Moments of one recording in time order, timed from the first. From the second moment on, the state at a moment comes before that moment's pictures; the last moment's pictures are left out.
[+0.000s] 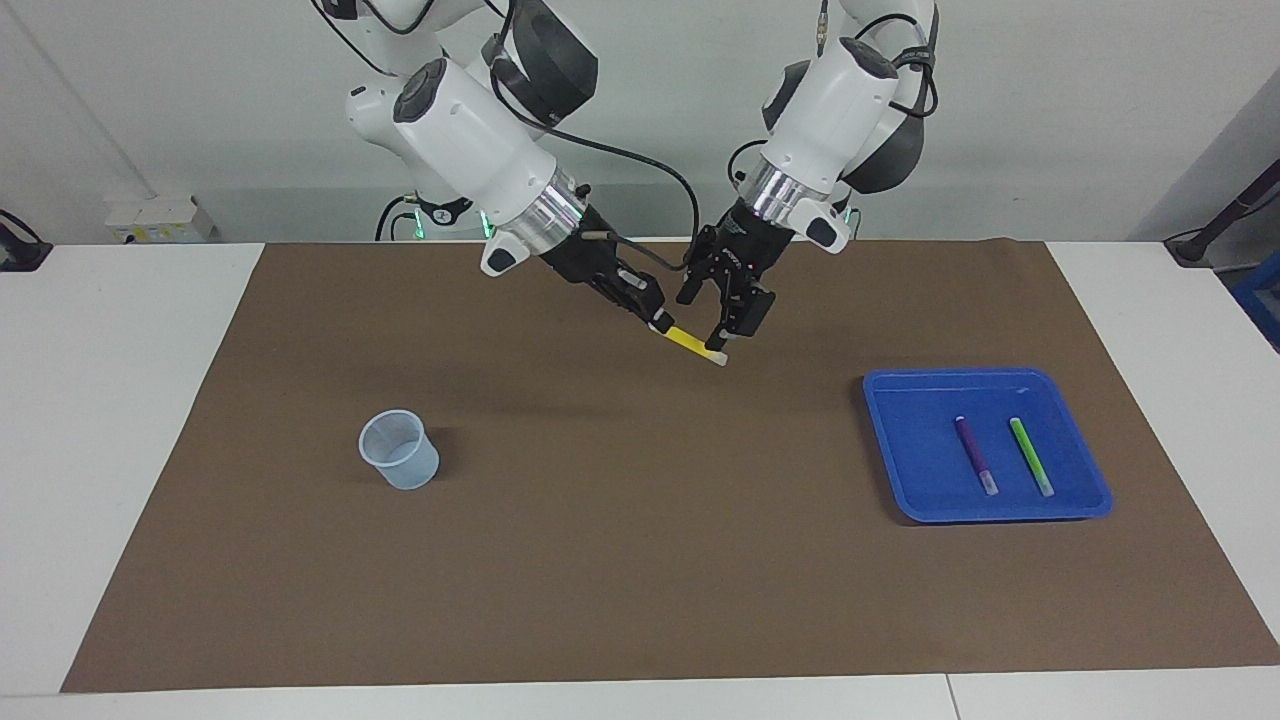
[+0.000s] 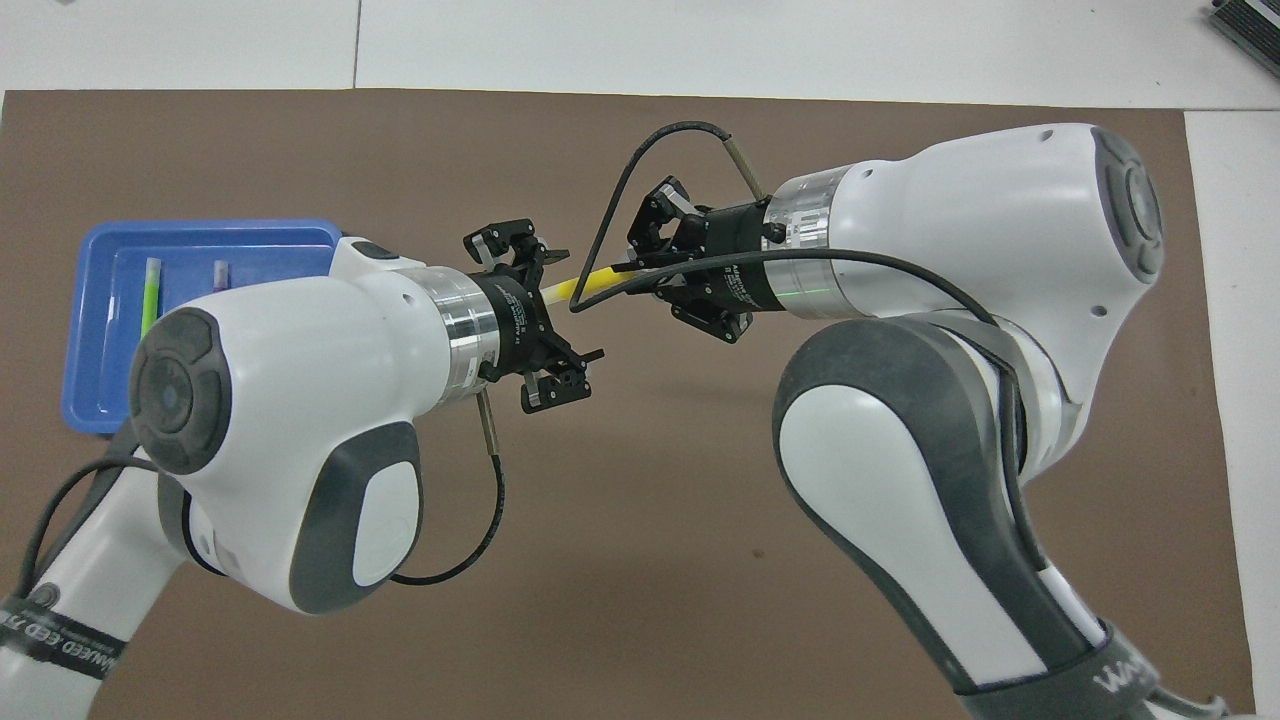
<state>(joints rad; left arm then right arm) -0.25 0.00 -0.32 -1.94 -0.38 2.46 -2.15 0.40 0.20 0.03 -1.58 0.63 2.15 1.01</state>
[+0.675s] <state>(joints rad) -0.28 0.02 -0.32 -1.97 -0.38 2.62 -2.22 0.40 0.20 0.03 -1.58 0.63 2.15 1.01</state>
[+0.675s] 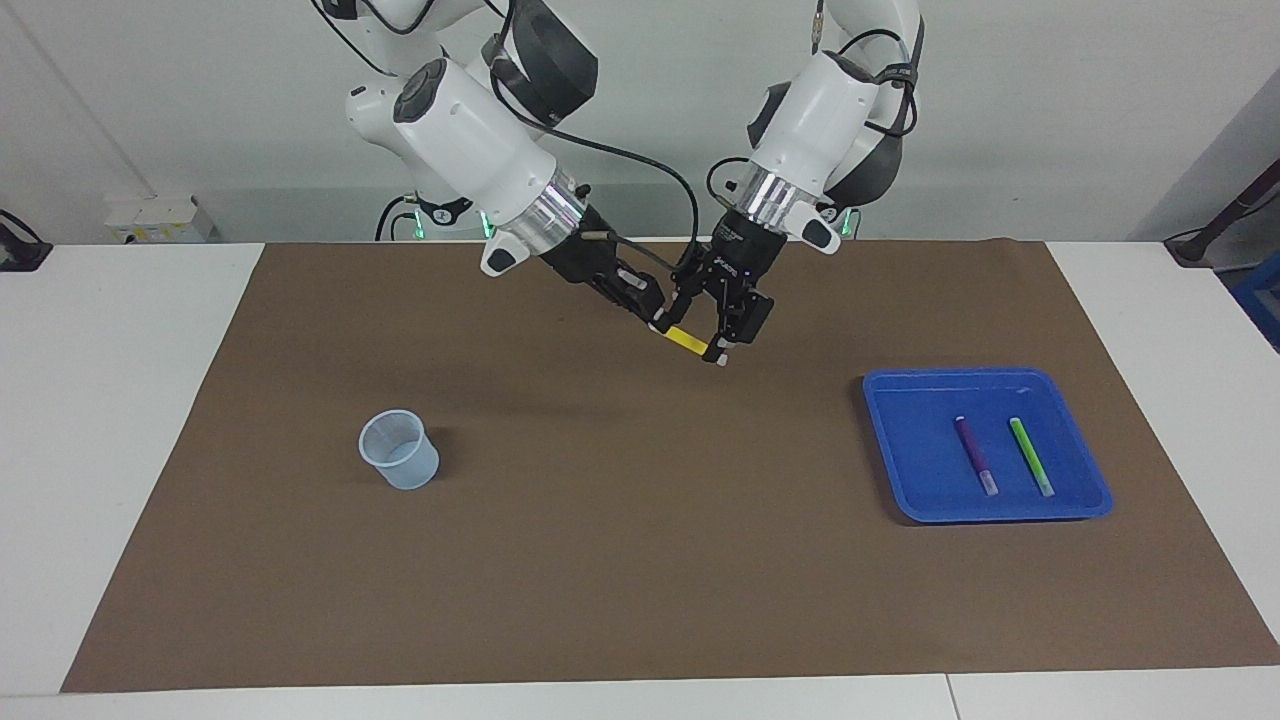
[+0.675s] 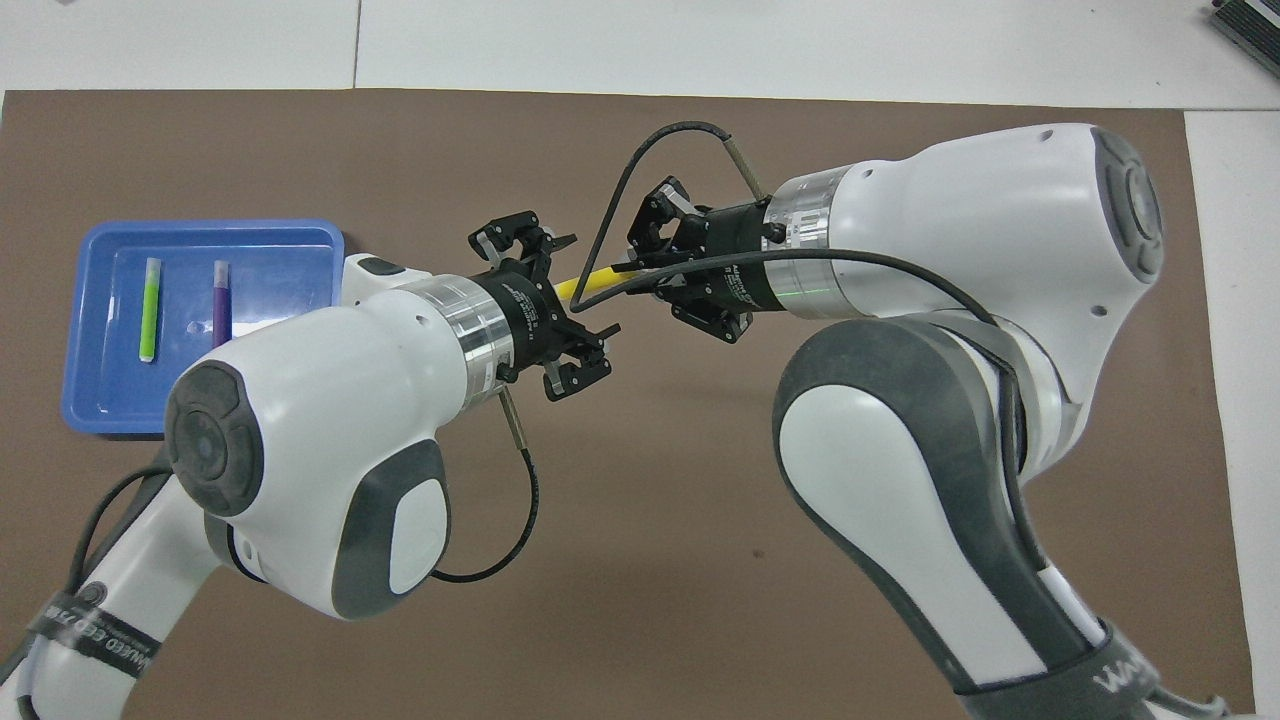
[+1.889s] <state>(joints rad) -0.28 0.03 -0.30 -1.92 -0.34 2.51 -2.14 0.40 0.20 0.03 -1.59 0.63 2.14 1.01</state>
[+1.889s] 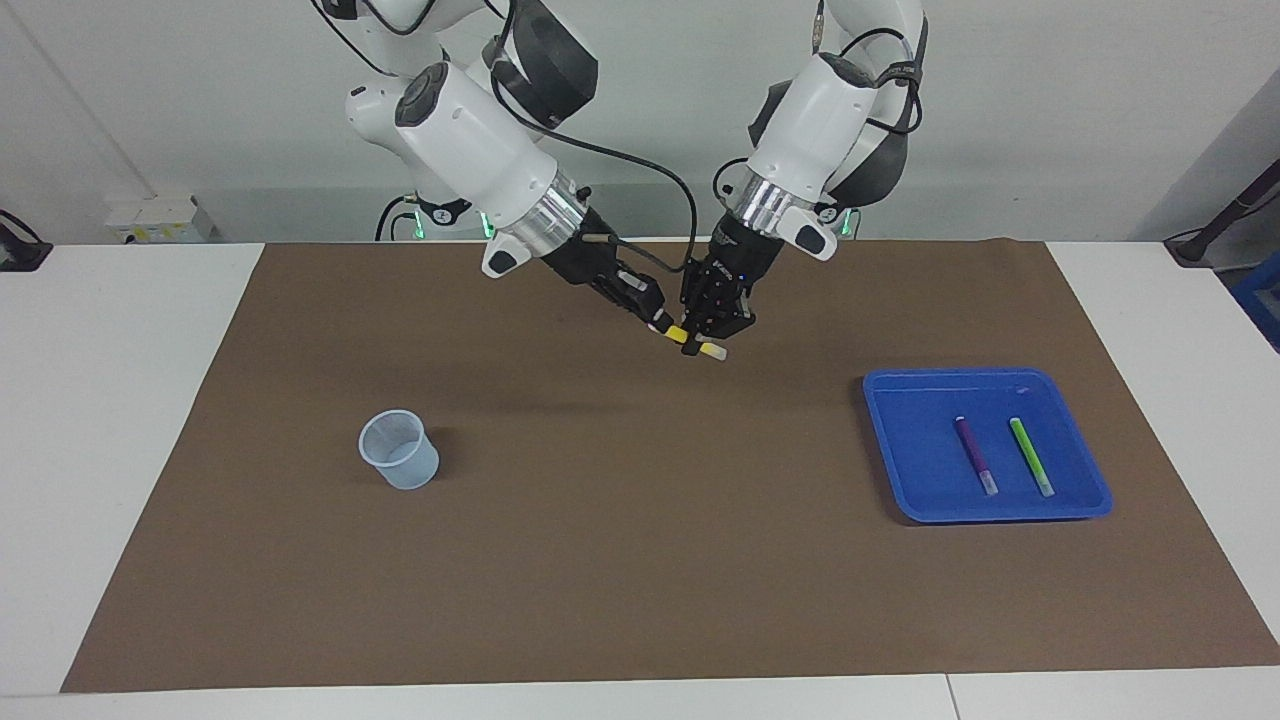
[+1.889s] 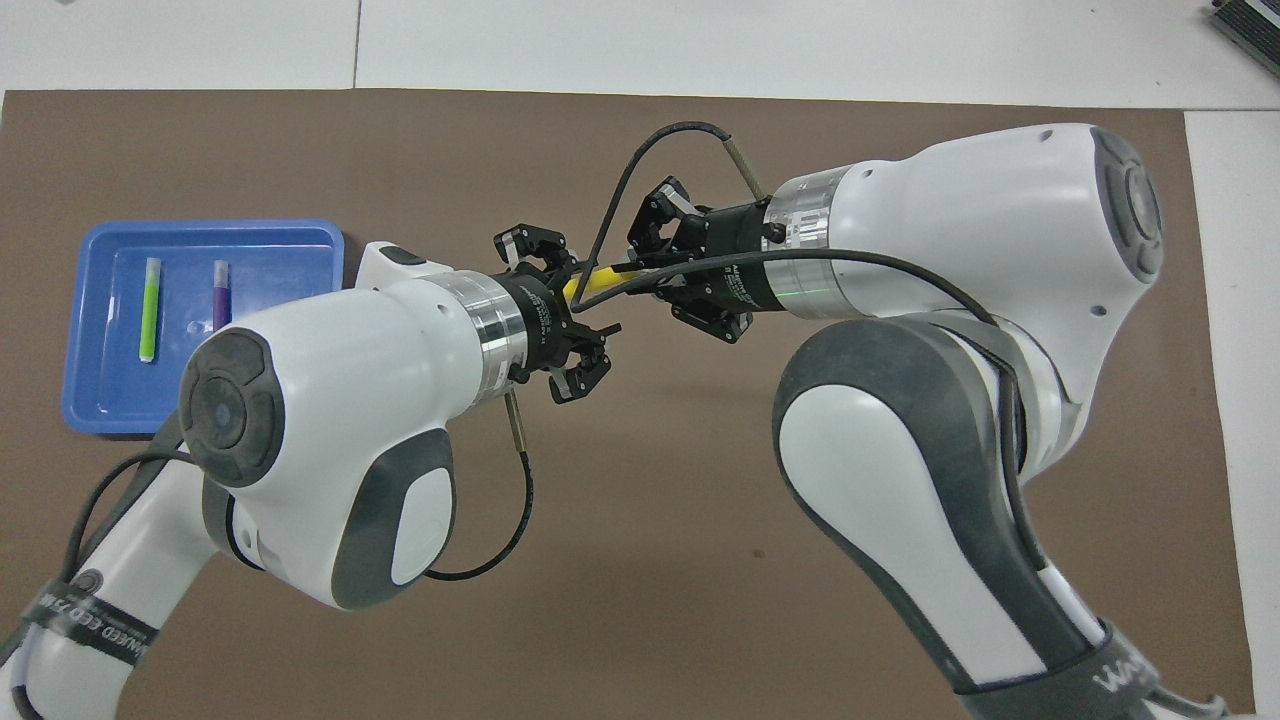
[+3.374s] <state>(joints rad) -0.01 0.04 -0.28 -1.84 -0.28 2.09 -0.90 0.10 0.09 0.01 -1.54 0.32 1.78 0.57</state>
